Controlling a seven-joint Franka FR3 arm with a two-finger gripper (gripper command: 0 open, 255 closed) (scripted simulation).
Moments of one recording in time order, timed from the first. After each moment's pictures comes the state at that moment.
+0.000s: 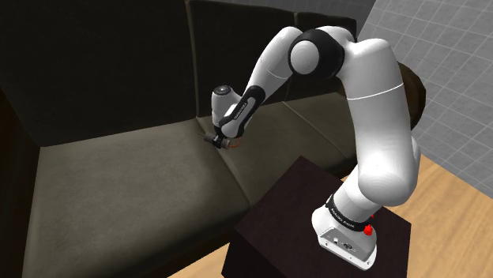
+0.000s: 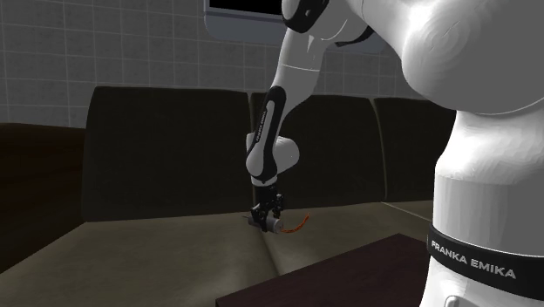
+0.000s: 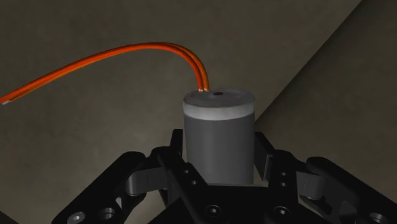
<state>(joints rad) -0.02 0.71 -0.06 -2.00 -0.42 2.77 0.09</state>
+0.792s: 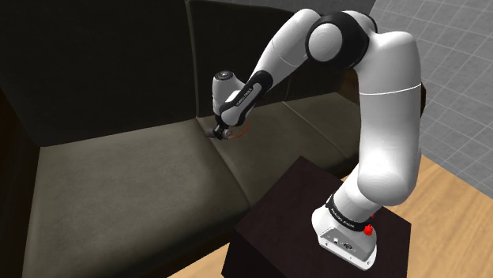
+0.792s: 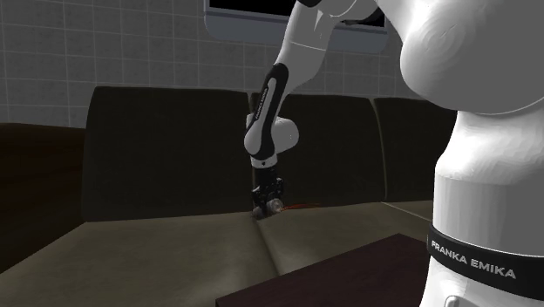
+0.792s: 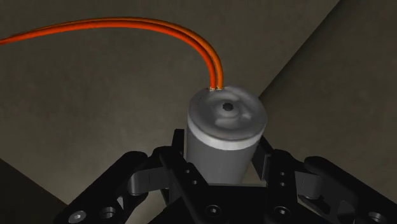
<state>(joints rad) -0.05 0.57 -0.03 -2.05 -0.40 2.68 0.05</state>
